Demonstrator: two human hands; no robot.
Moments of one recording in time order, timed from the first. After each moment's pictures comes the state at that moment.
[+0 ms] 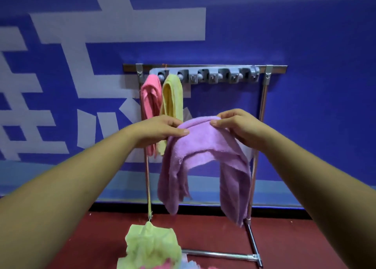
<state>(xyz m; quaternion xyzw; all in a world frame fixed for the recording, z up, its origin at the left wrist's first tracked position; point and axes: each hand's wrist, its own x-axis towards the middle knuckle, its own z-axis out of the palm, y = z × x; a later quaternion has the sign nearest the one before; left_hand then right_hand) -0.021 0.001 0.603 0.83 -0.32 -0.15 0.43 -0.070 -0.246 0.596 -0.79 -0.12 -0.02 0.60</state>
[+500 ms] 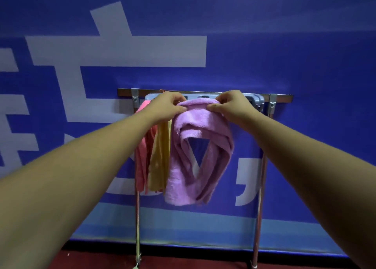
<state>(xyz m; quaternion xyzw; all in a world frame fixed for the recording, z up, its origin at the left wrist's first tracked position) 0.112 -0.049 0.684 0.88 -0.30 0.21 0.31 0.054 -0.259 0.682 -0.87 -0.08 -0.28 0.40</state>
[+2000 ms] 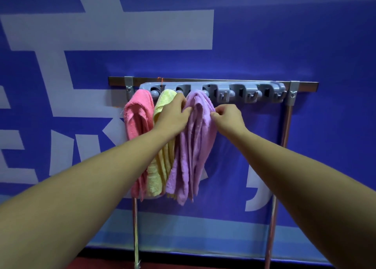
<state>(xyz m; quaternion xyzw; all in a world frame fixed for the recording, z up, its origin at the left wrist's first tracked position) 0.179 -0.086 0.613 0.85 -0.23 0.27 0.39 0.169 -0.261 0.599 -0.85 0.01 -0.33 0.40</state>
